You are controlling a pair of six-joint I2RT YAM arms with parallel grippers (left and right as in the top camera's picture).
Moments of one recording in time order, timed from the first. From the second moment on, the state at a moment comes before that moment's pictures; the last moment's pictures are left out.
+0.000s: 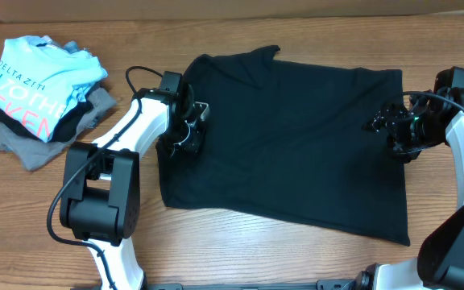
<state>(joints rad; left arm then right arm) -0.22 2.00 1.34 -0.85 0.29 0.08 -0.31 1.65 1.35 -1.14 -0.45 0.41</state>
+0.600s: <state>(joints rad) -0.22 2.00 1.31 -0.84 0.28 0.08 -0.31 1.65 1.35 -1.14 -0.45 0.41</state>
